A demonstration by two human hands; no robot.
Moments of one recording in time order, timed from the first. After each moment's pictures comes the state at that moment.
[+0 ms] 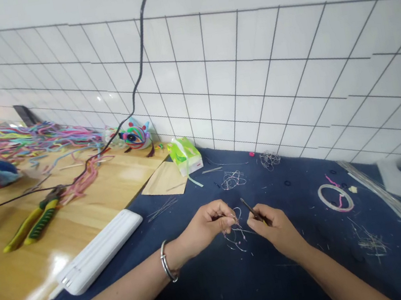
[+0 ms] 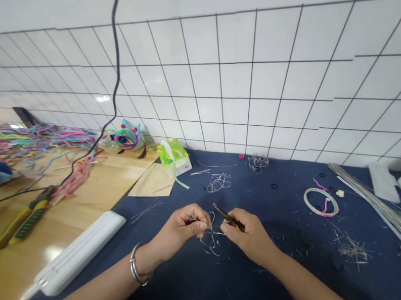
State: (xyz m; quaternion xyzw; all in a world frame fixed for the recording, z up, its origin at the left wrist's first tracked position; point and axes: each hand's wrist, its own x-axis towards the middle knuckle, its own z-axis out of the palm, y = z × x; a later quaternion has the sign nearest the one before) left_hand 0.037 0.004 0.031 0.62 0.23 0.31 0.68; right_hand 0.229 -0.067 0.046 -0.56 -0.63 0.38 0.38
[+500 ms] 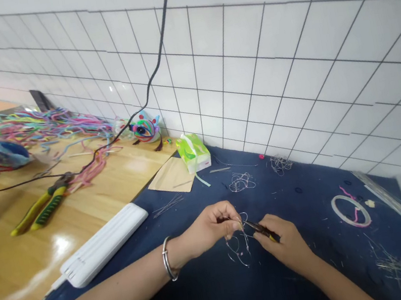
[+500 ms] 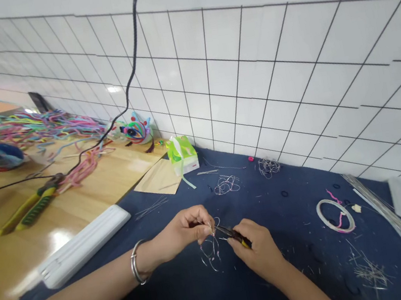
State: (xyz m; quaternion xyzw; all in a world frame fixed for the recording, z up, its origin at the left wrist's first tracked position) left_hand 0.026 0.016 0.030 0.60 0.22 0.30 0.71; right_hand 0.230 -0.058 0.021 -0.55 -0.74 0.24 0.30
